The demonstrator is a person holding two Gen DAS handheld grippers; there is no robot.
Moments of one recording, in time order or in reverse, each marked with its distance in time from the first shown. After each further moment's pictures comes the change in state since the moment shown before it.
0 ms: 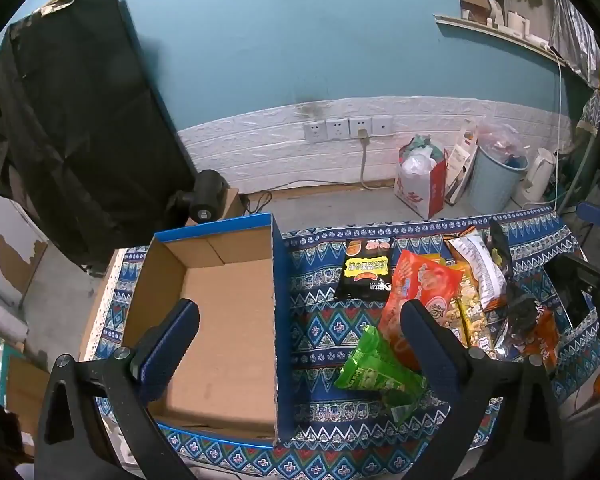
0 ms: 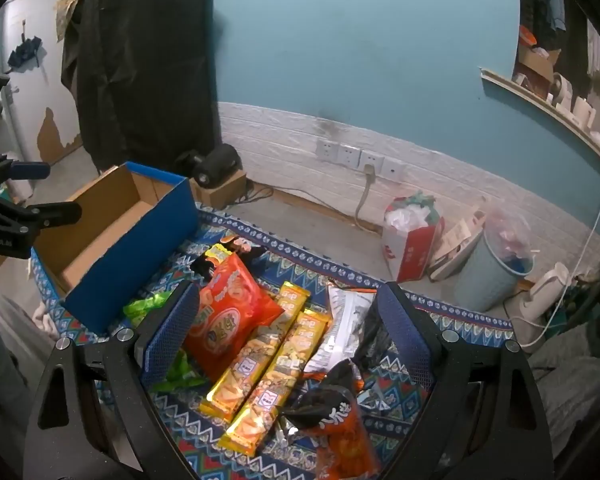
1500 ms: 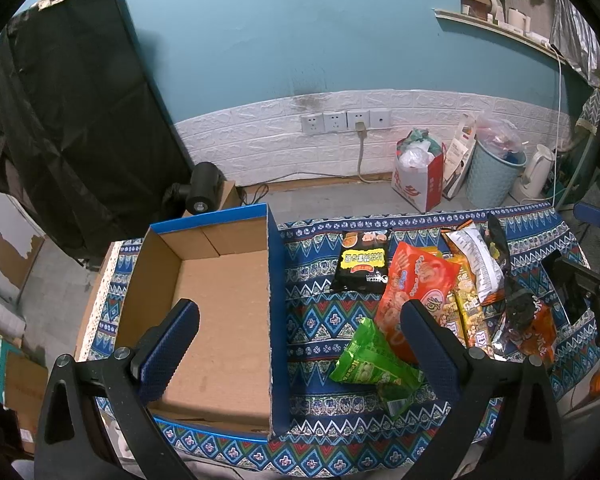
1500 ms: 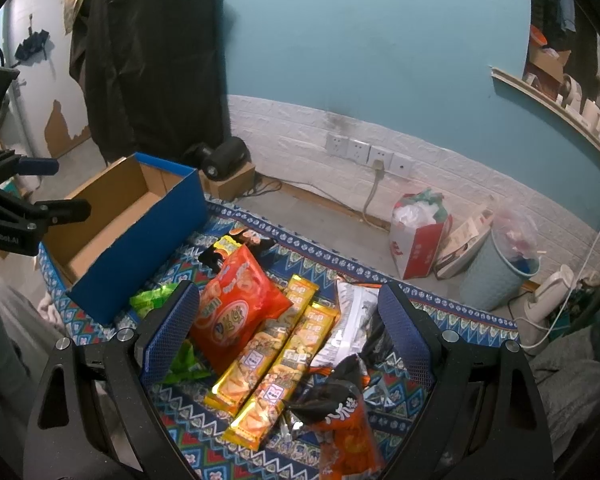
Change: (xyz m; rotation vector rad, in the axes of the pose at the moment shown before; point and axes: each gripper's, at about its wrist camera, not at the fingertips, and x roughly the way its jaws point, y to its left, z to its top) left arm 0.001 -0.004 -0.004 -0.003 0.026 -0.004; right arm 0.002 0.006 -0.005 -0.017 0.015 0.023
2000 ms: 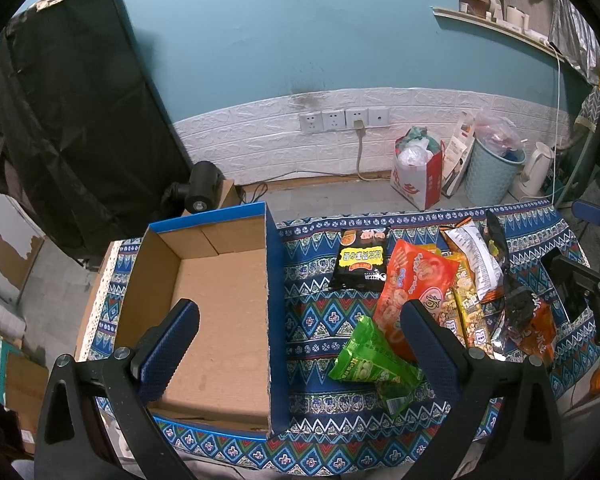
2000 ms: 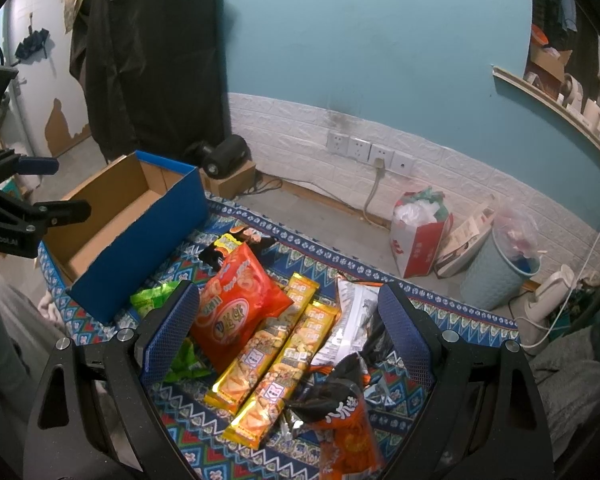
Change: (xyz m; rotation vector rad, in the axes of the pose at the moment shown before) left arm -0.001 -0.003 -0.001 0.005 0.003 -0.002; right arm 0.001 0.000 -0.002 -0.001 0.005 0.002
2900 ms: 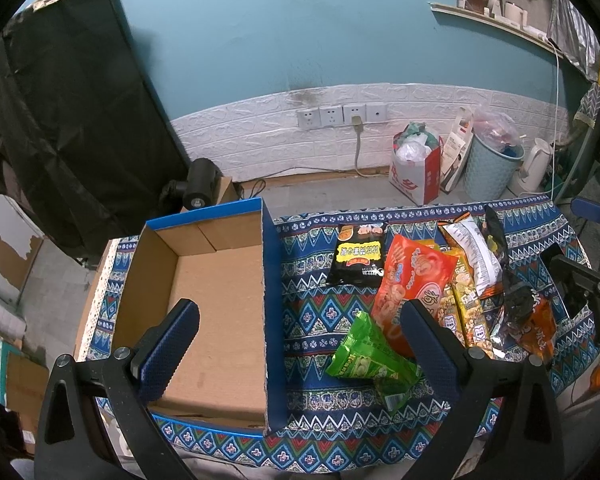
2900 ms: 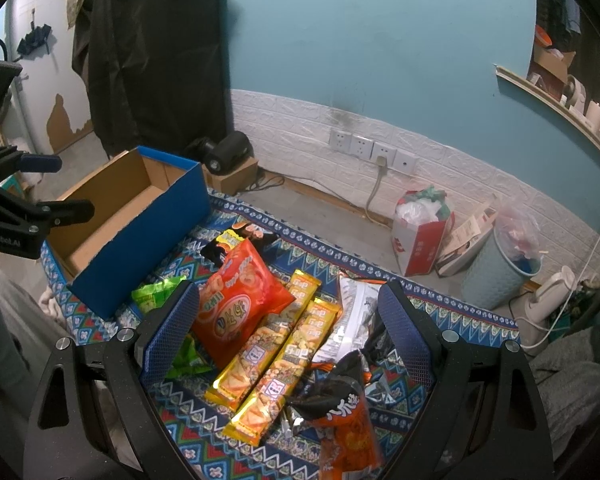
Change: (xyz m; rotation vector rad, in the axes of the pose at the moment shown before) left arm 0.002 -0.001 -0.002 0.004 0.011 -0.003; right arm 0.000 0.002 0.000 -0.005 0.005 -0.002
